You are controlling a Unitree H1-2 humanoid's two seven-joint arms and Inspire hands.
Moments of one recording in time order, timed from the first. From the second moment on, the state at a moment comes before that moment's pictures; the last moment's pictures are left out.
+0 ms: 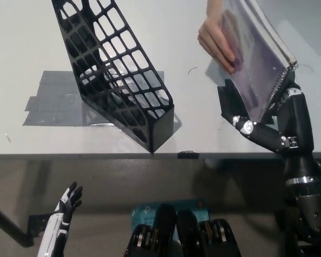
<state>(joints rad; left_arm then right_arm) 0.07 0.15 0.01 0.20 0.07 -0.43 -0.03 -0.34 -0.01 0.01 -0.22 -0.06 0.06 -0.03</state>
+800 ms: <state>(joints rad) 0.06 0.16 0.01 0.20 0.08 -0.43 -0.03 -0.60 -0.04 -0.05 0.07 -0.10 0.05 -0.09</state>
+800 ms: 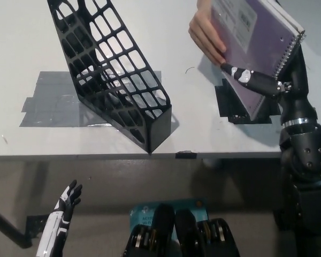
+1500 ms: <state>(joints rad) 0.05 0.17 0.01 0.20 0.08 -0.43 -0.03 -0.61 0.03 -0.08 0.11 -0.12 0.16 -0.15</state>
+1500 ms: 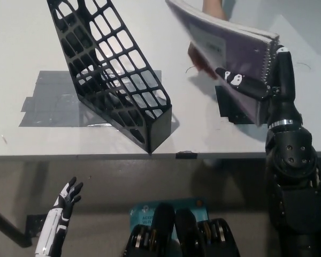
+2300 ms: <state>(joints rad) 0.04 0.18 0.01 0.21 0.08 -0.43 -0.03 -0.68 0.15 -0.23 -0.22 0.11 0.29 -0.18</state>
